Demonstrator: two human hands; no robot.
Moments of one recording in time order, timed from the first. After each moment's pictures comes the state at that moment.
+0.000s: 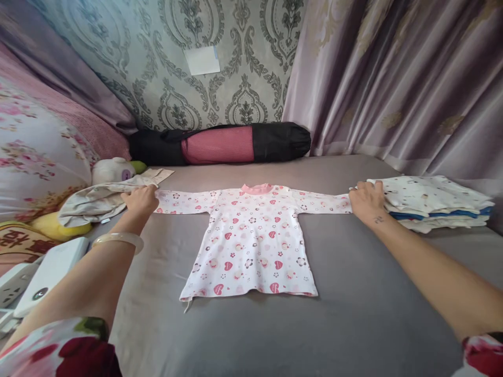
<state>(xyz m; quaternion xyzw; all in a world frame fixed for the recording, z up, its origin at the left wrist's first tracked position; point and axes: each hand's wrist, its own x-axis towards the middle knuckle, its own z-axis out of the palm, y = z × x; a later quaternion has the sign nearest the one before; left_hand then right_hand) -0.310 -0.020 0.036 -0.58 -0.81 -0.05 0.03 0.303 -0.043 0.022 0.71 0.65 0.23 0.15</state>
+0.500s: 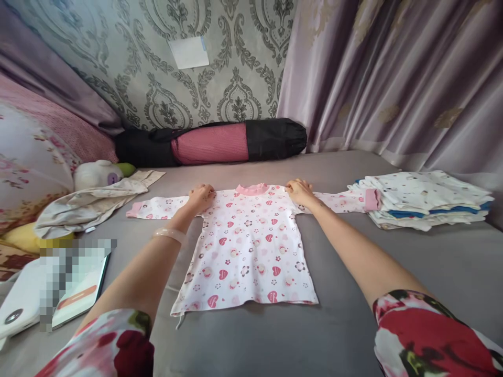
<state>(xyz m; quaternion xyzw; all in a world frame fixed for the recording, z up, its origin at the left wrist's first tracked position) -0.175 0.036 -0.015 -0.72 -0.69 -0.06 -0.04 0.177 0.027 -0.013 0.70 0.71 -0.06 -0.07</state>
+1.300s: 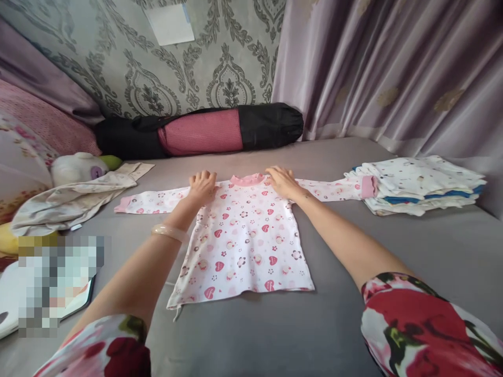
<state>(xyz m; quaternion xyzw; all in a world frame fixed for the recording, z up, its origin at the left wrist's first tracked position) -0.135 0.007 0.010 -0.78 -0.63 -0.01 0.05 0.143 0.018 -0.009 0.57 0.81 -0.05 -0.15</state>
